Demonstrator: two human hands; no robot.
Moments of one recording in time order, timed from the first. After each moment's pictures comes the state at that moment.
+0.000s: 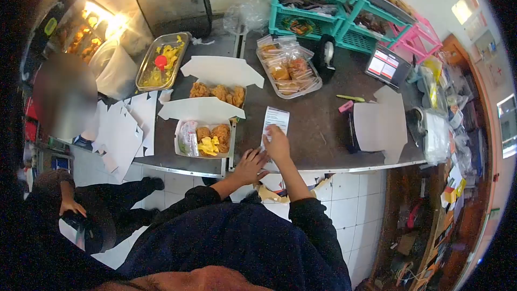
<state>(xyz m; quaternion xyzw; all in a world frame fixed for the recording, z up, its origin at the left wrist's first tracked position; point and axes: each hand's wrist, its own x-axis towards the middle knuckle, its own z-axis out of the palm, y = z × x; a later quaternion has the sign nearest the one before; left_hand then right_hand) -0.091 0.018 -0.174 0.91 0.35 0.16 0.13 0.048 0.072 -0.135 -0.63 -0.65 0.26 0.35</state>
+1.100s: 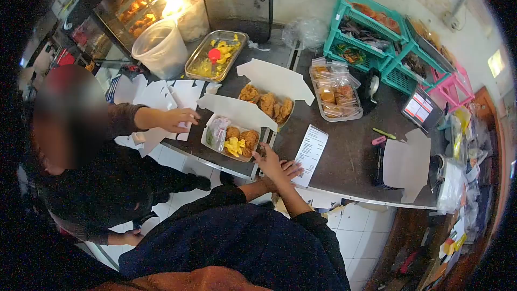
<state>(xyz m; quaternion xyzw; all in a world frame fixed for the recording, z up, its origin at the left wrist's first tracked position) -0.089 0.019 -0.221 0.92 0.35 0.15 0.11 -0.063 0.051 -0.156 -0.48 -0.61 0.55 0.32</state>
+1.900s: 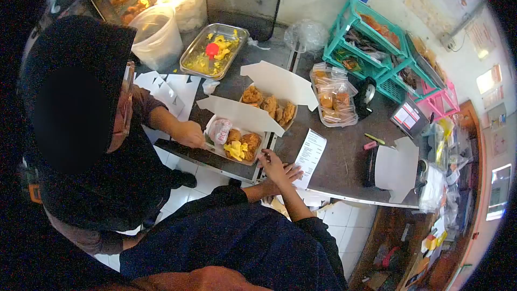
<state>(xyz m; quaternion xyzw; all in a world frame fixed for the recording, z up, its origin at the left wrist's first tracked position) -0.091 0.019 -0.216 0.91 0.35 0.20 0.12 -0.067 0.052 -0.145 -0.55 -0.56 0.56 0.26</state>
